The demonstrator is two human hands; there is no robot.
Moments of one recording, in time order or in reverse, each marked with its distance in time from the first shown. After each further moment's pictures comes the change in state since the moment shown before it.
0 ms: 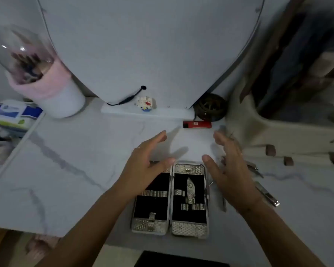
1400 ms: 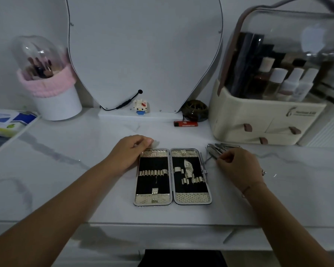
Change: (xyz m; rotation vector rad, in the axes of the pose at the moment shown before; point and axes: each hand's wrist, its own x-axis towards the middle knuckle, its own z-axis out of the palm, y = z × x) left_hand -0.002 -0.060 -0.016 -0.089 0.010 0.040; right_hand -0.052 0.040 0.004 -0.378 0.243 0.221
